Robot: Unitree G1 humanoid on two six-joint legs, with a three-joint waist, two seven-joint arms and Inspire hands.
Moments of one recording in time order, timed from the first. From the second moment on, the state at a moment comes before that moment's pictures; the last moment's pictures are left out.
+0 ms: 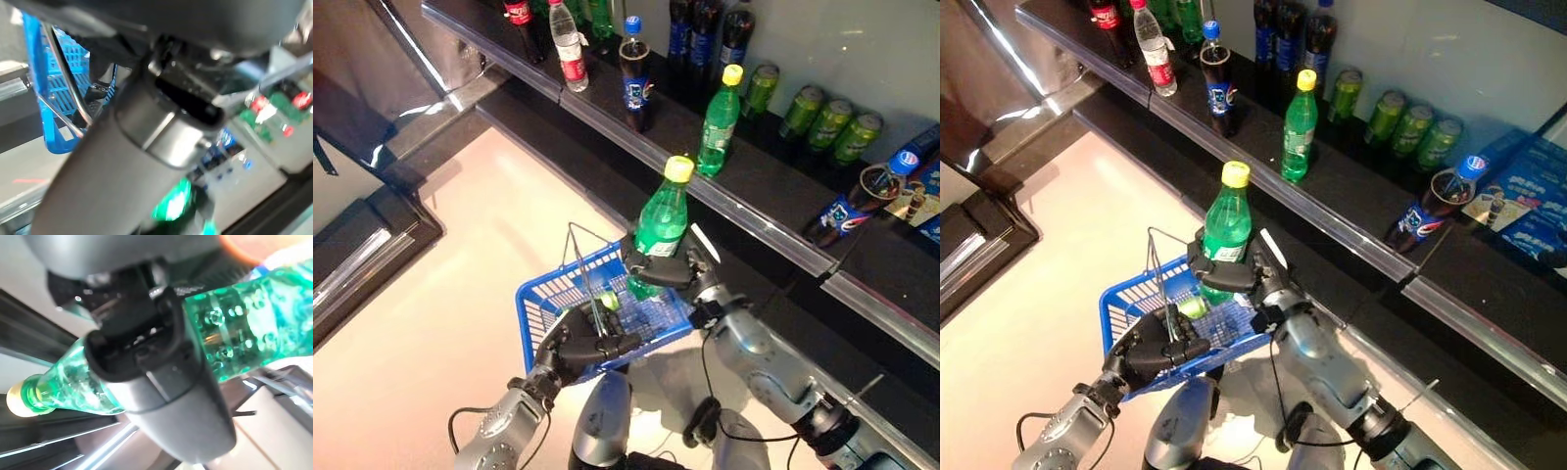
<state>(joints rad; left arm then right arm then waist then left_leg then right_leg) 0.14 0.58 -0.39 -0.07 -0.98 -0.09 -0.26 -0.32 -0.47 0.66 -0.10 0.66 -0.09 -0.28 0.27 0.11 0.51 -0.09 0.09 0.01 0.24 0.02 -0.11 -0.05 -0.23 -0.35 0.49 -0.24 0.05</state>
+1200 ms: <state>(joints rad) 0.13 0.66 -0.41 -0.14 -0.95 0.10 -0.56 -0.31 -0.22 0.58 0.79 0.85 -0.02 -0.21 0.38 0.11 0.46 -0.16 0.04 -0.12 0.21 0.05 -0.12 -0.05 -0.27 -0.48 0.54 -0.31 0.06</state>
